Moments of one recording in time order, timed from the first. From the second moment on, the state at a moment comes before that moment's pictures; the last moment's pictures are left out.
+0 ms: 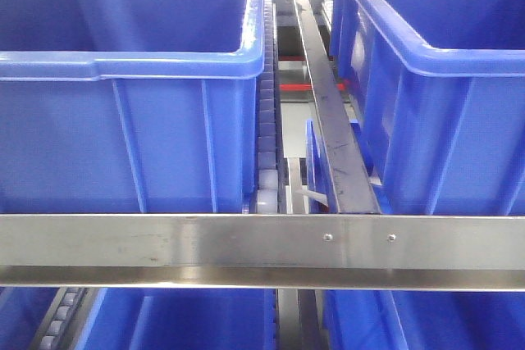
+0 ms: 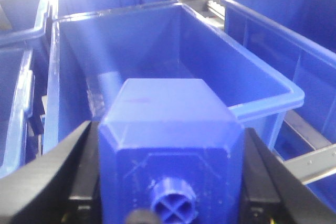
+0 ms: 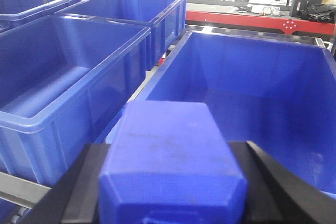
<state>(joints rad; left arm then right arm) -0.31 0.05 -0.51 -0.07 0.63 0.12 0.31 -0.02 -0.51 -0.05 0.60 0.04</state>
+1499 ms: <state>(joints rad) -0.31 1.99 -1.63 -0.15 0.66 0.12 0.31 -0.02 -0.51 -0.05 0.60 0.04</state>
